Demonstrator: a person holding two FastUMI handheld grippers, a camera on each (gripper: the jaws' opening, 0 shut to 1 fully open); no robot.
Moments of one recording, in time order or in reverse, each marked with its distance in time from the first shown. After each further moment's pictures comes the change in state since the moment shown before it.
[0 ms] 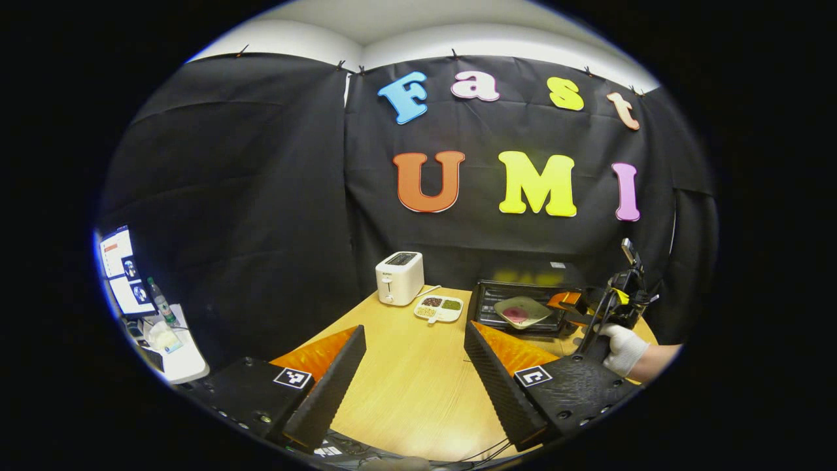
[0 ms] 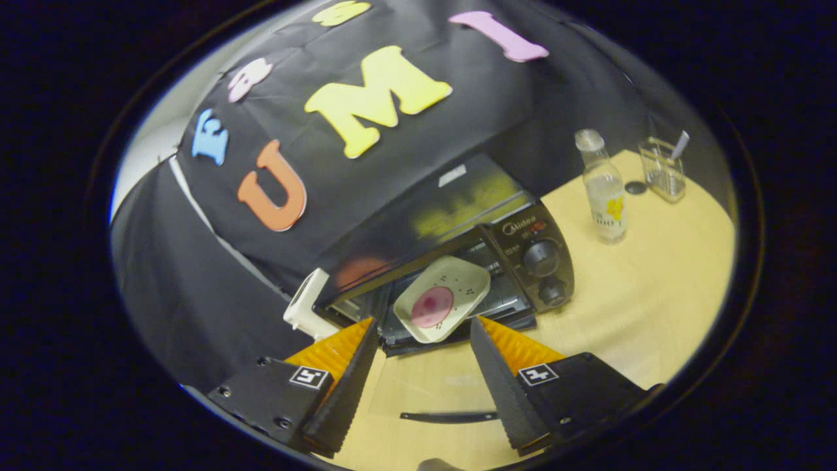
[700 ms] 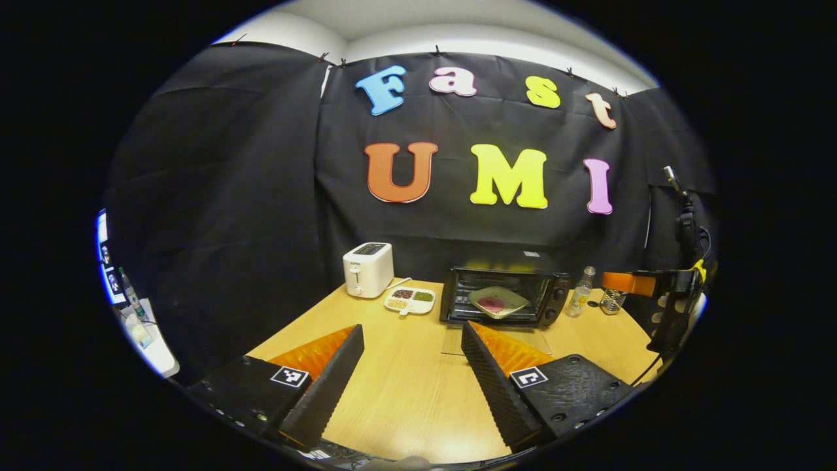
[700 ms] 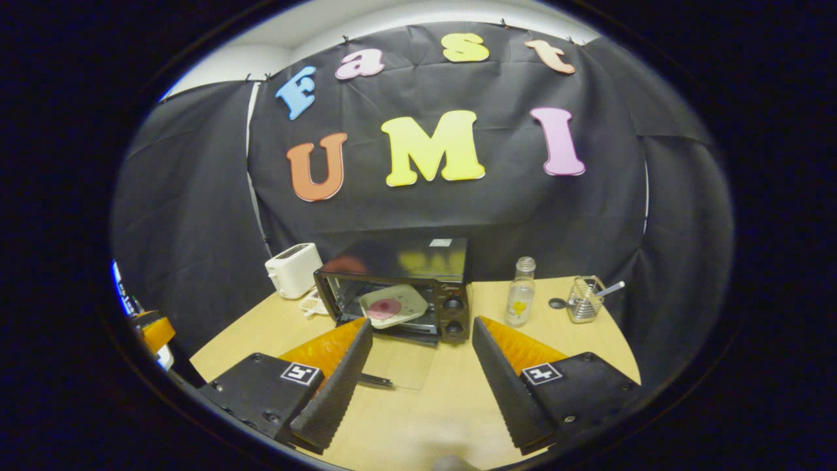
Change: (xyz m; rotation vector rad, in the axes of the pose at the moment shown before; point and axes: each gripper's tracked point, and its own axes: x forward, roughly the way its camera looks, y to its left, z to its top) left arm 0.032 -0.044 -0.043 0.023 0.005 -0.177; right arm -0.185 -0.034 0.039 -0.467 -0.162 -0.137
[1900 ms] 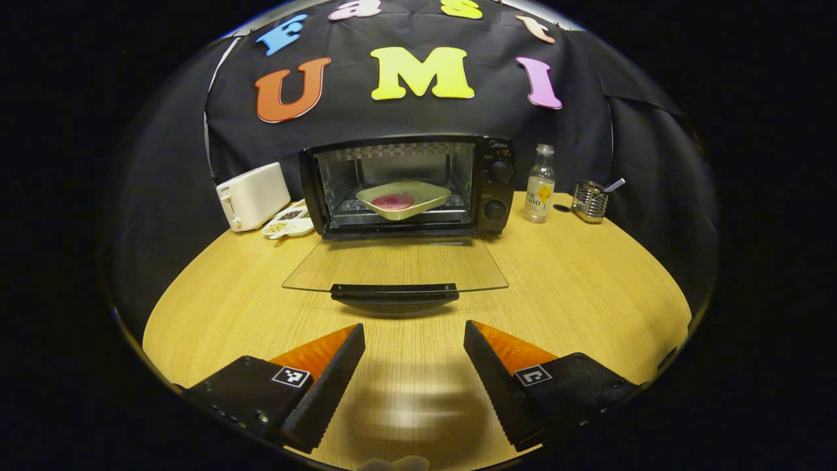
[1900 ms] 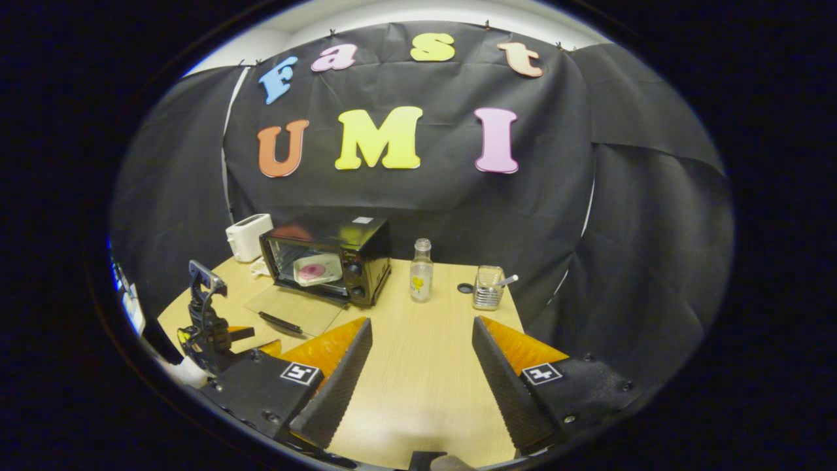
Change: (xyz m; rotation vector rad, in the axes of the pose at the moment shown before) left arm 0.144 -0.182 -0.206 0.144 0.334 -0.188; right arm -0.097 -0.158 -0.014 -0.079 0.096 -0.164
